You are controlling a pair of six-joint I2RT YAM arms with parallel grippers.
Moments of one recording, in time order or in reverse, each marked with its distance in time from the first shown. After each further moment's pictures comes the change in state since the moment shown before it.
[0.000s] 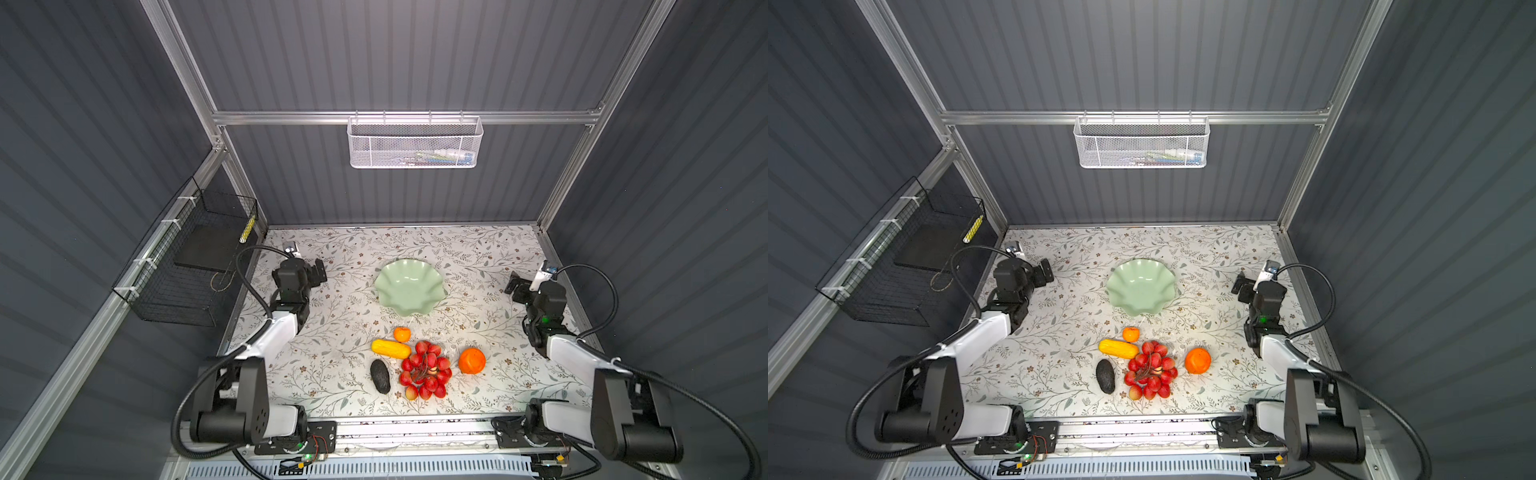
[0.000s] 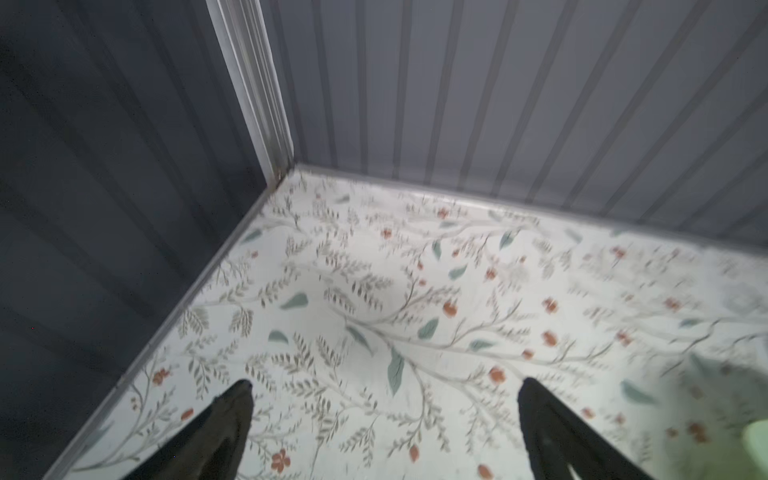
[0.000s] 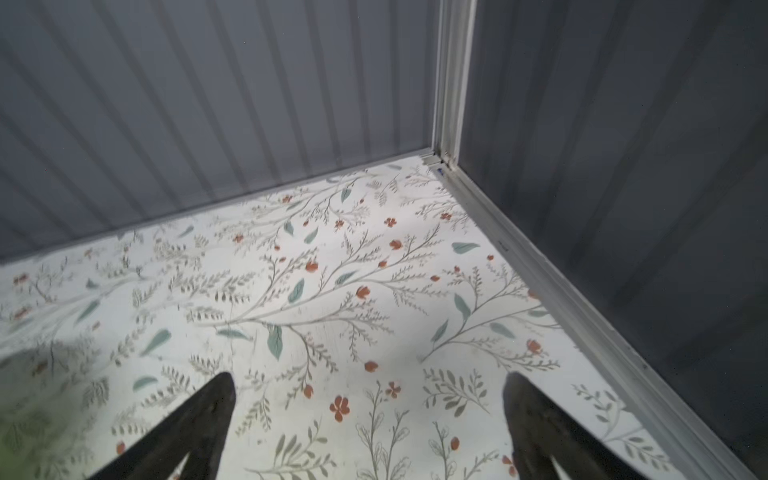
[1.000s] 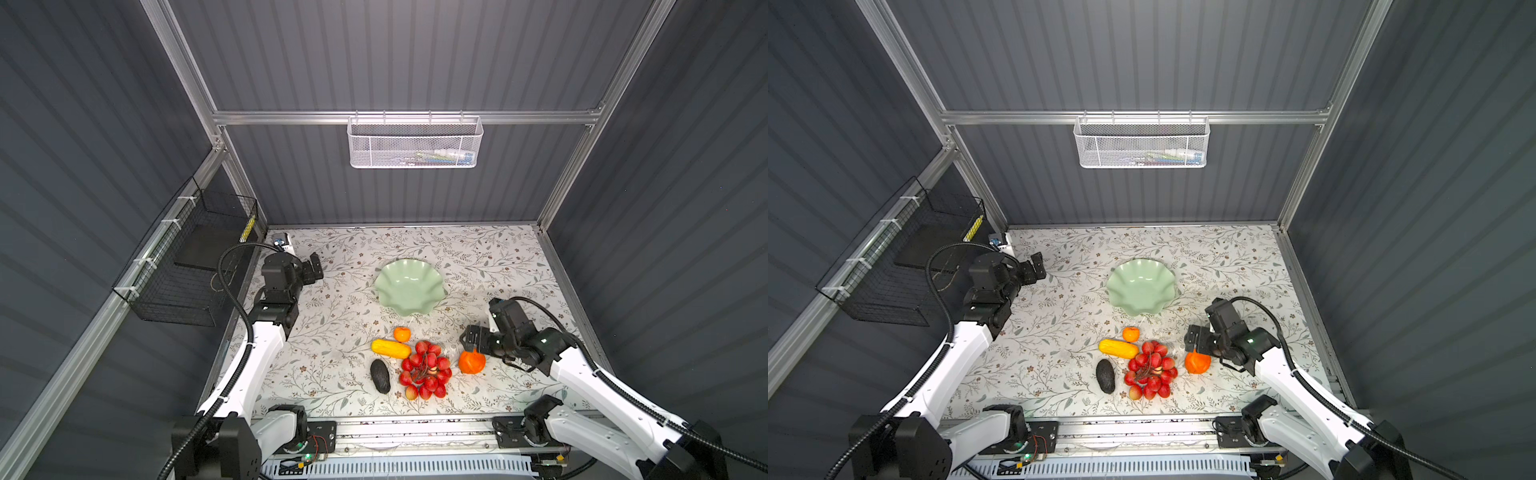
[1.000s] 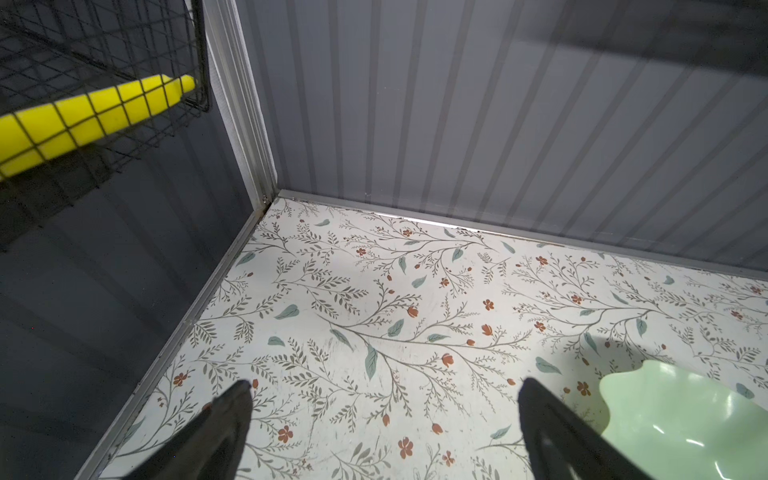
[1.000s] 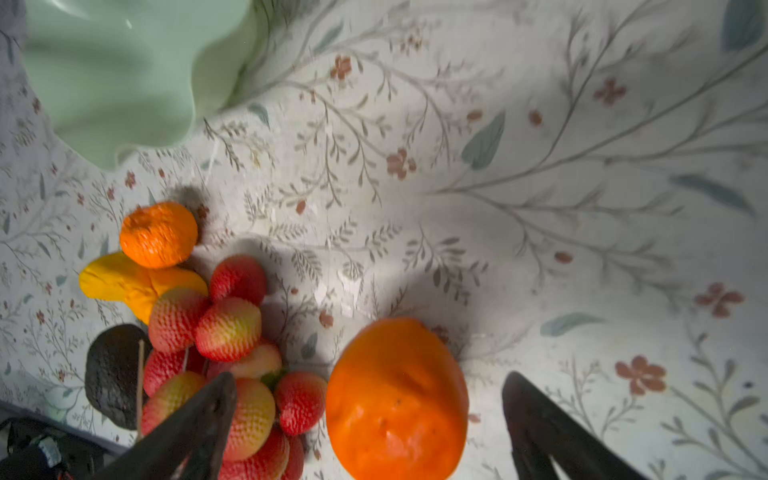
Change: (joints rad) left arm 0.000 -0.180 0.066 -0.267 0.085 0.013; right arm 0.589 -0.261 0.100 -1.163 -0.254 0.496
